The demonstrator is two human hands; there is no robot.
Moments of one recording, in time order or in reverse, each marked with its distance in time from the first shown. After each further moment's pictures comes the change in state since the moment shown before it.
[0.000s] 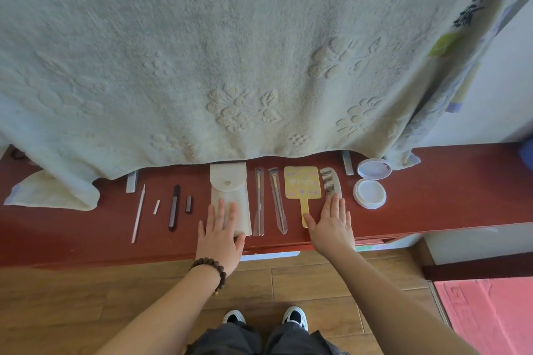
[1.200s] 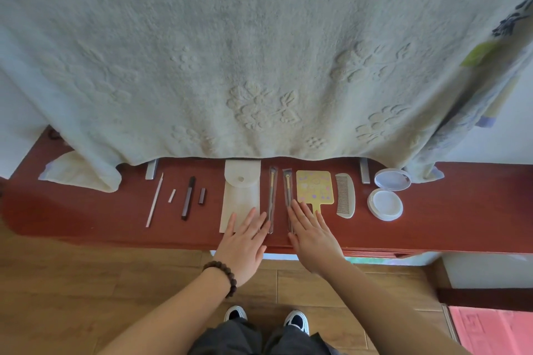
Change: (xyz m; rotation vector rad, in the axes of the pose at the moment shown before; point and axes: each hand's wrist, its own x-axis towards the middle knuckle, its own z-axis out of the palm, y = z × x) left_hand -0.017 0.014 0.009 0.233 0.137 0.338; right_hand -0.008 -0.021 0.018 -0.218 0.008 -0.629
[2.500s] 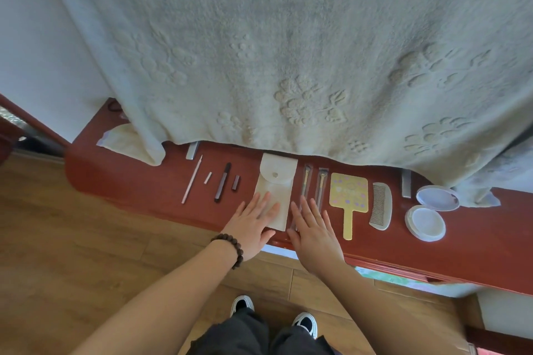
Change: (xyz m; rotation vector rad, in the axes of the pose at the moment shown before) left_hand -0.007 -0.038 -0.015 -0.183 -0.205 -0.154; right_hand 0.013 -0.049 -0.007 0.069 -0.017 -0.042
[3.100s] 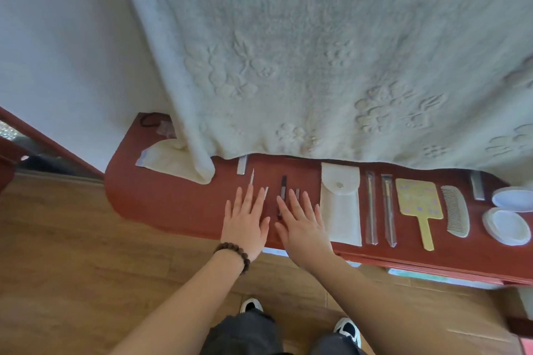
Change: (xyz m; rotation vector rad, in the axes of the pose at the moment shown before) left_hand -0.031 -0.148 -0.013 -0.120 0.241 -0.253; right_hand 0.083 -0.168 0.018 0.052 0.014 0.038
